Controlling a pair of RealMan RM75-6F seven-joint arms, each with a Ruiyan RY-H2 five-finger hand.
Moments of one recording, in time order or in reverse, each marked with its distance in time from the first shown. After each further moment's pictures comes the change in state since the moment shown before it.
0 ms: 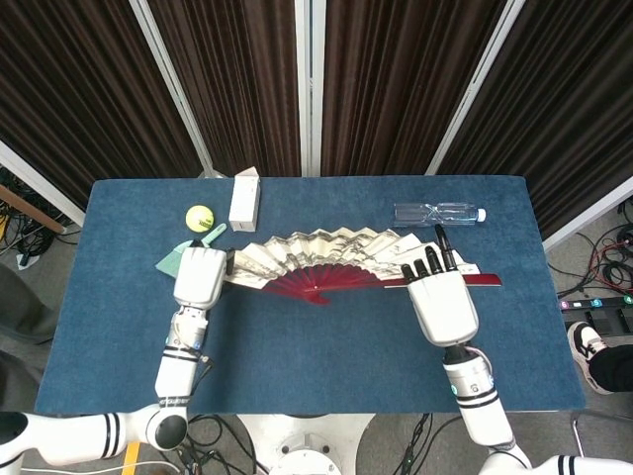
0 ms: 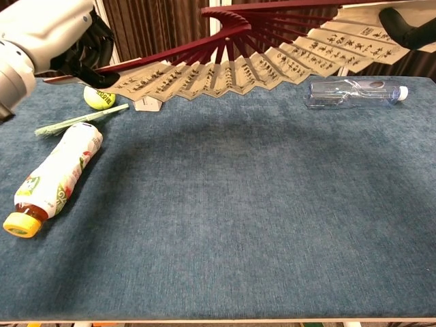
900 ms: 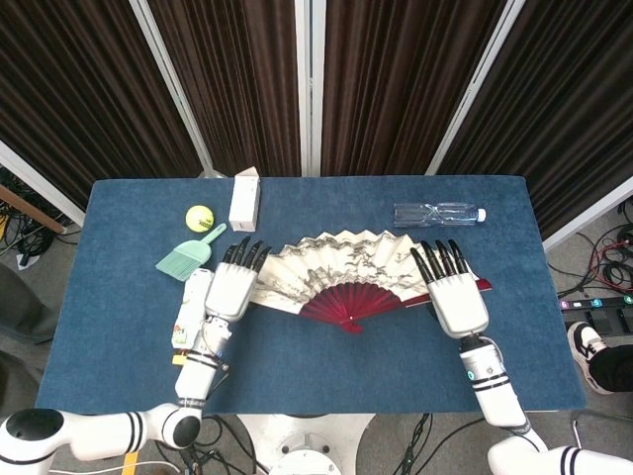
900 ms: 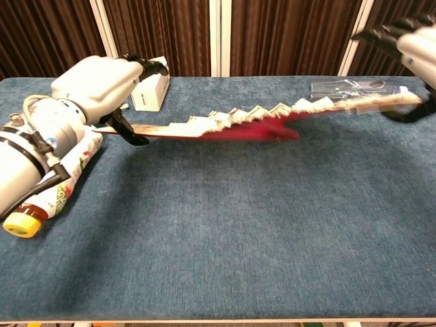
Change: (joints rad) left arm -0.037 -0.110 0.087 0.193 0.042 -0.127 -0.061; right arm -0.056 -0.021 -0.034 0.317 0.078 -0.180 0.410
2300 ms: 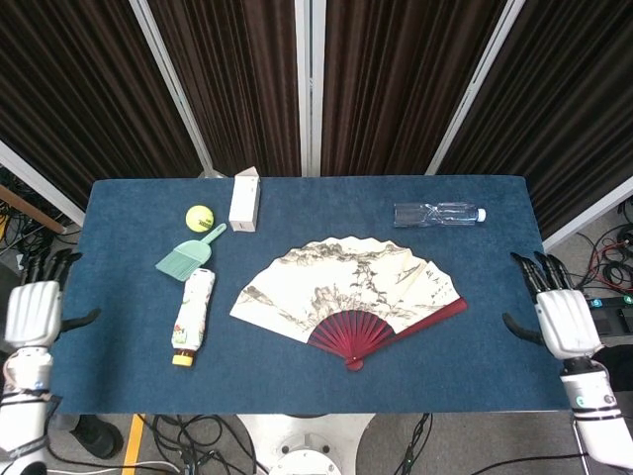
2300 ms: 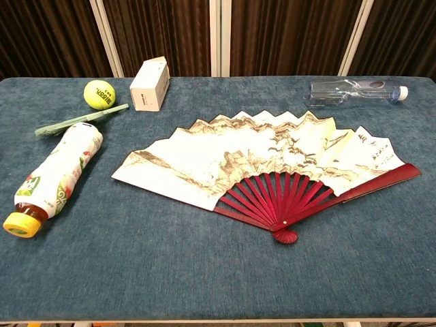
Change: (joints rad) left arm 0.448 0.591 0.119 -0.136 0.082 0.213 -0.613; right arm -0.226 0.320 -0.045 0.047 -0.159 0.102 0.738
